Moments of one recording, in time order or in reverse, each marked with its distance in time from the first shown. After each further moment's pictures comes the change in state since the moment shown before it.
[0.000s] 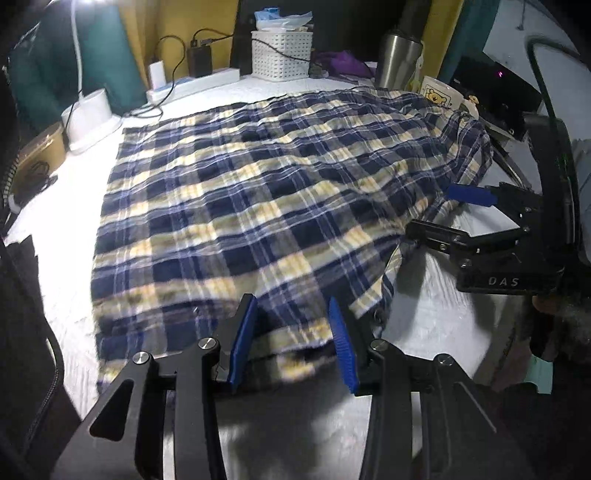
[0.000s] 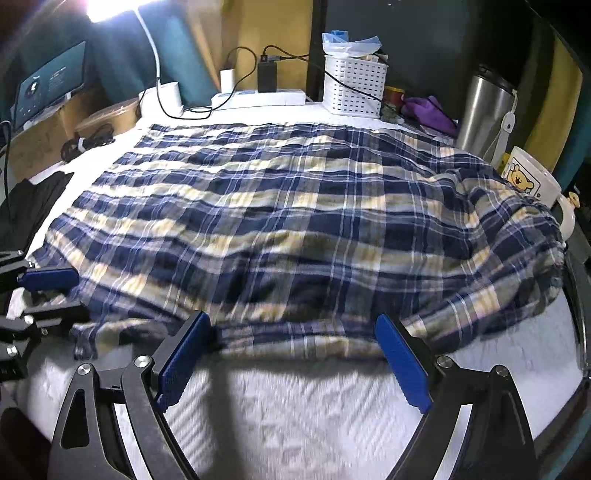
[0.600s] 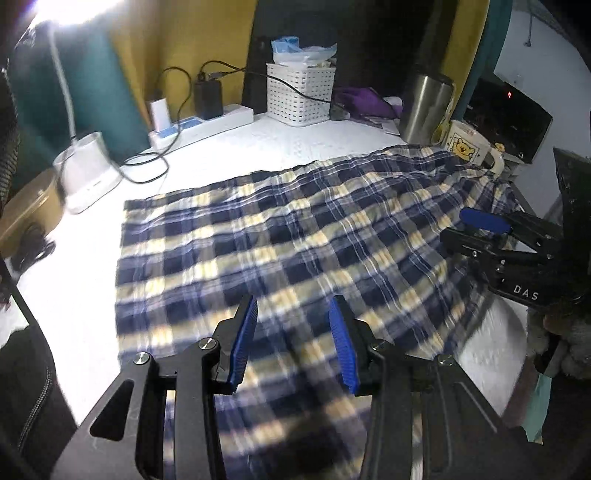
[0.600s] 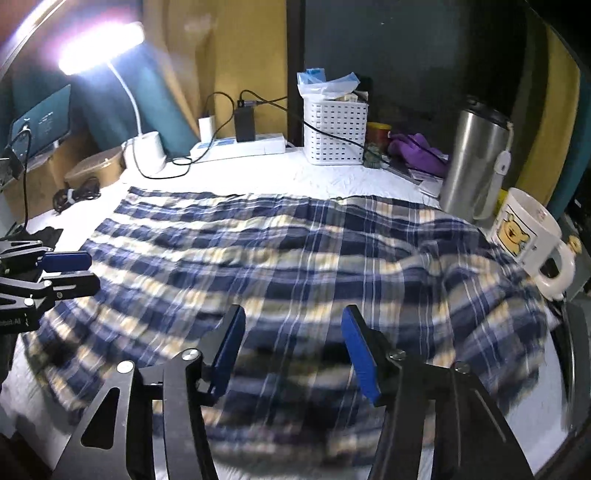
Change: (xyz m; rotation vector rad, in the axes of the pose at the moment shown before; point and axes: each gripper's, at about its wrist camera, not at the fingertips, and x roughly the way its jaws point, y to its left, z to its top) left arm 0.022 0.019 0.088 0.014 -0.077 0.029; right arm 0.011 -0.042 0.069 0.021 -0.113 0.019
